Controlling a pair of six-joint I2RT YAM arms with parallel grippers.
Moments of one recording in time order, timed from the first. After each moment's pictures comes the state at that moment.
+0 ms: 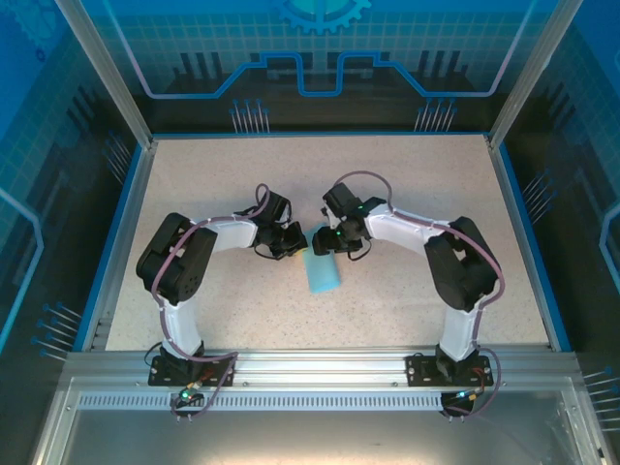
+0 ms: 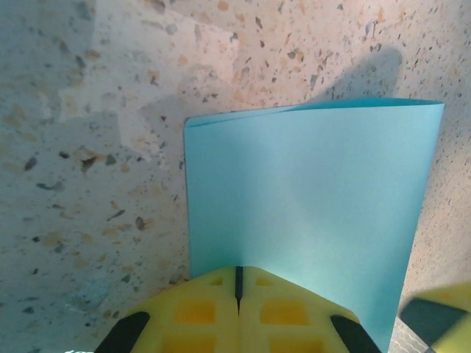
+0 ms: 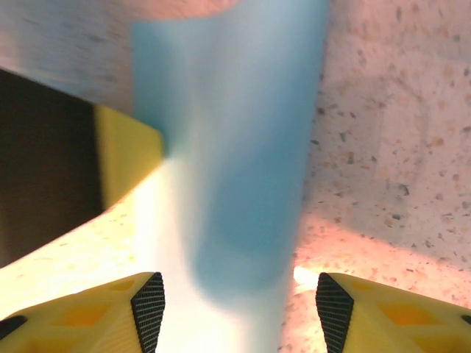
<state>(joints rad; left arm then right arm) -0.42 1.90 1.03 -0.19 0.44 -0.90 0.62 1.85 1.27 -0.59 -0.21 0.43</state>
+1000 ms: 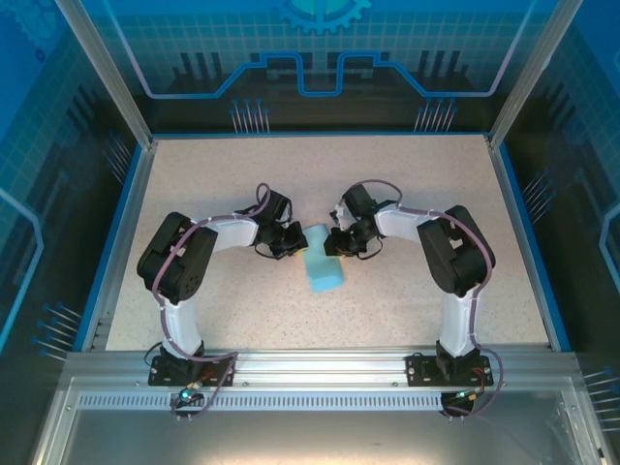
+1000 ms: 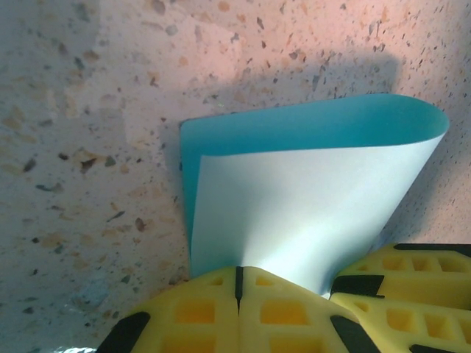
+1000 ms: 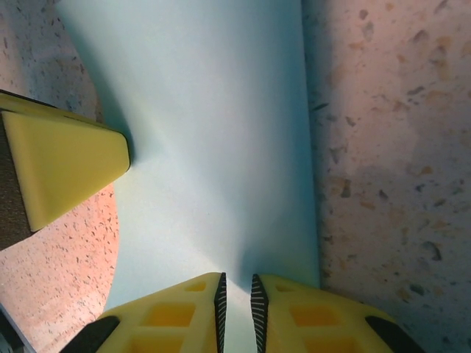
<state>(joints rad) -0.42 1.91 1.04 -0.22 0.44 -0.90 0.49 1.97 1.18 -0.45 -0.52 0.38</state>
